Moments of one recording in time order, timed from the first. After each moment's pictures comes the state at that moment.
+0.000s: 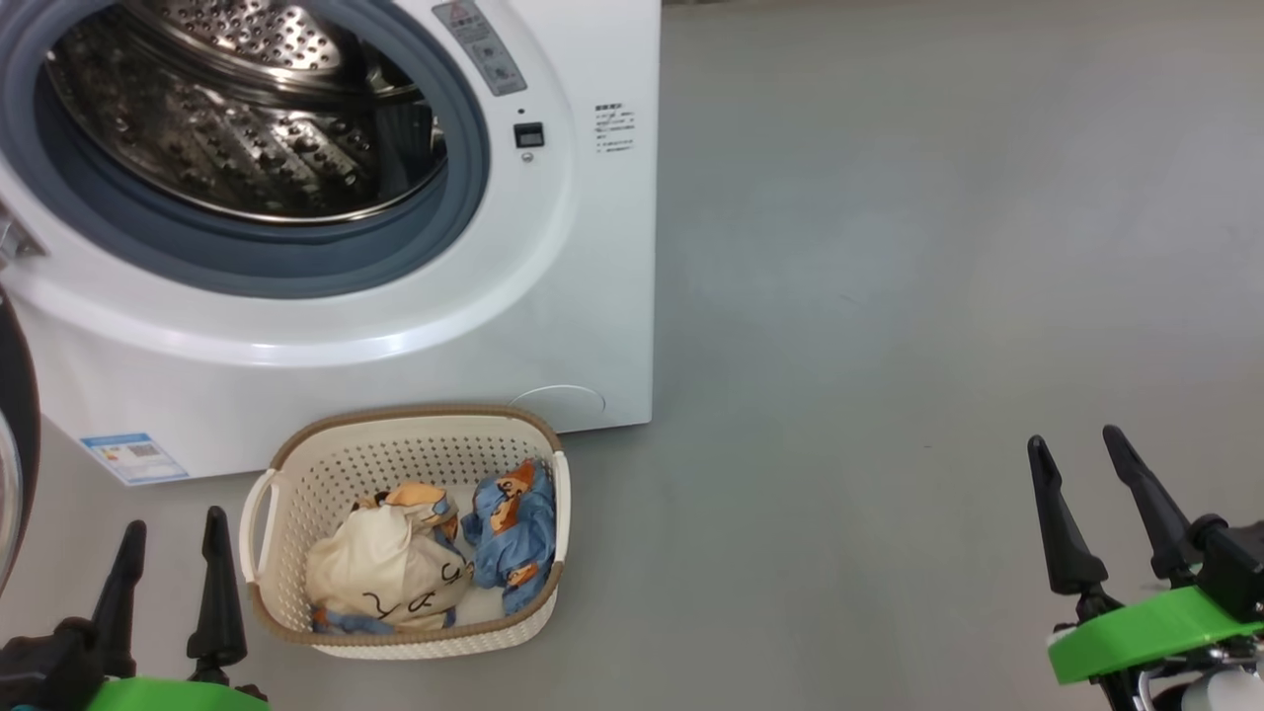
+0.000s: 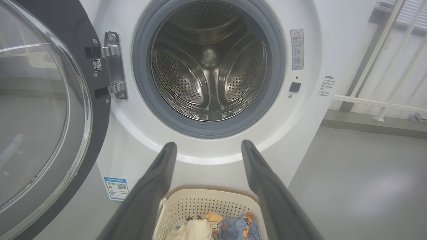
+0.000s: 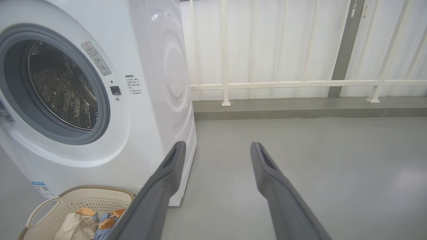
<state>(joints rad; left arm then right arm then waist) -0.10 0.19 0.06 0.31 -0.39 -0.13 -0.26 -0.05 -0.22 0.03 0.18 0.33 0.13 -0.25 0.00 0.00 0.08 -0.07</state>
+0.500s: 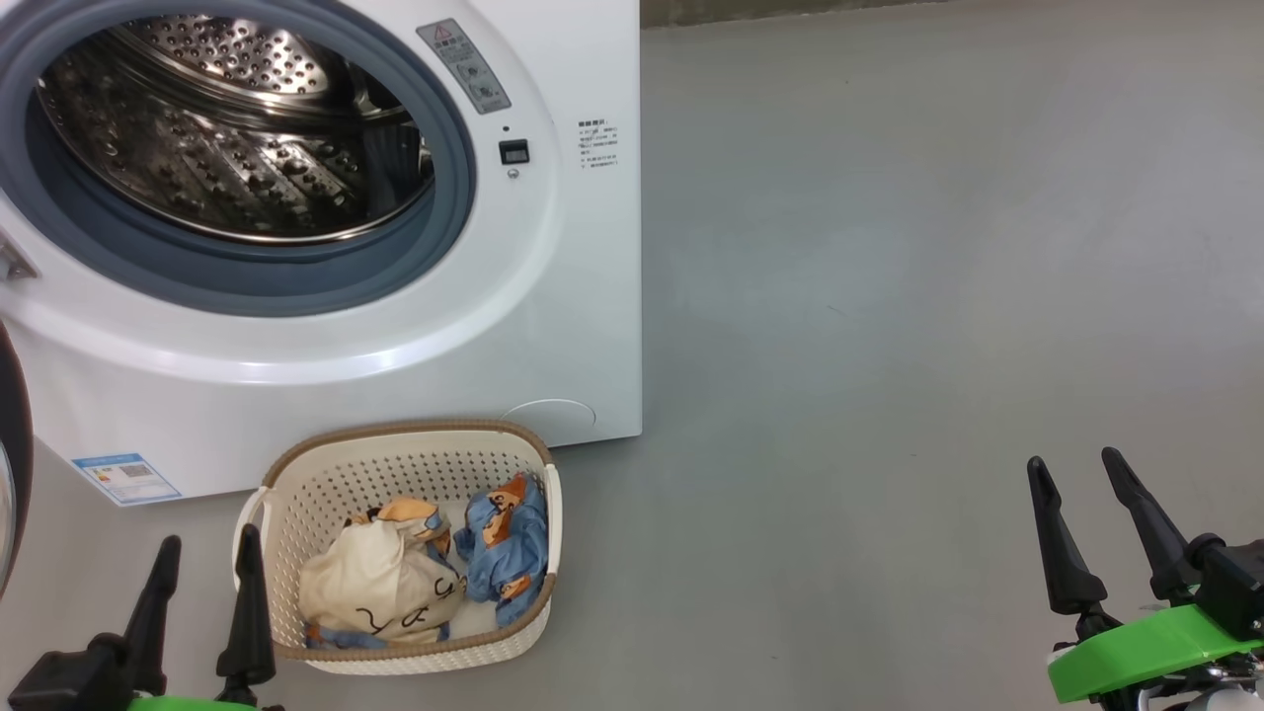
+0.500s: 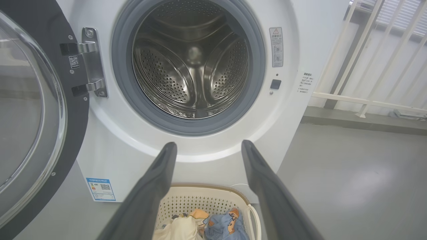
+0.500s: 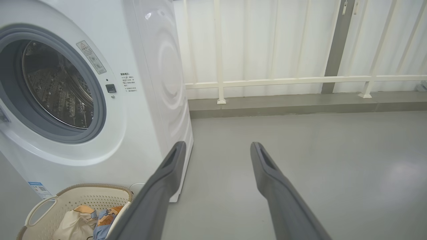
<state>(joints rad) -0.06 0.19 0.02 0.29 -0.40 -0.13 -0.26 -0.01 -0.22 0.02 0.18 0.33 0.13 -0.25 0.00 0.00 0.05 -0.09</state>
